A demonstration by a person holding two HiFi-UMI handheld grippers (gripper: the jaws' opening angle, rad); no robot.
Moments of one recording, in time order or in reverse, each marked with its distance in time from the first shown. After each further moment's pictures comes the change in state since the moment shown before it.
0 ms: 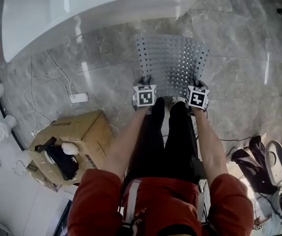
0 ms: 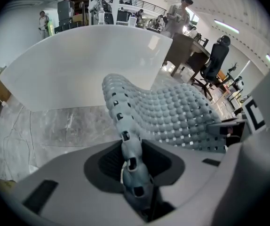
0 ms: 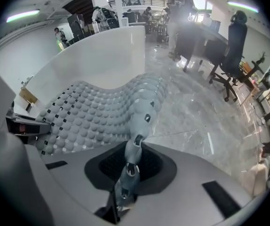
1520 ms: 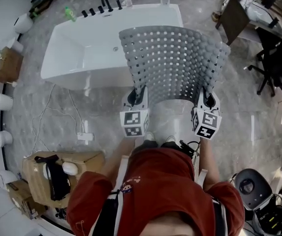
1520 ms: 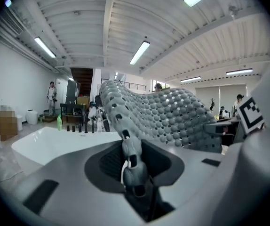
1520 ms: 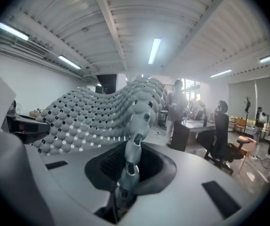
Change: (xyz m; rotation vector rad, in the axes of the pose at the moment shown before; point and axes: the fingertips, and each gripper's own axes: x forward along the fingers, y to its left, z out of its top) left arm -0.480 -0.065 0.250 0.164 -0.955 0.014; right arm -0.486 0.021 0.270 -0.142 -0.969 -0.039
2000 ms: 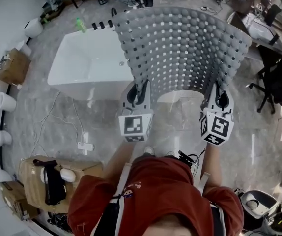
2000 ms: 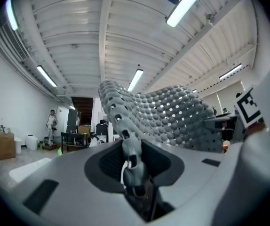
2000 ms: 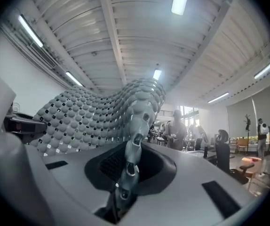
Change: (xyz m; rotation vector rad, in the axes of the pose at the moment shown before) left arm -0.028 -0.005 0.135 0.119 -0.335 0.055; right arm -0.025 -0.016 0.145 -0.063 -0.337 -0.036
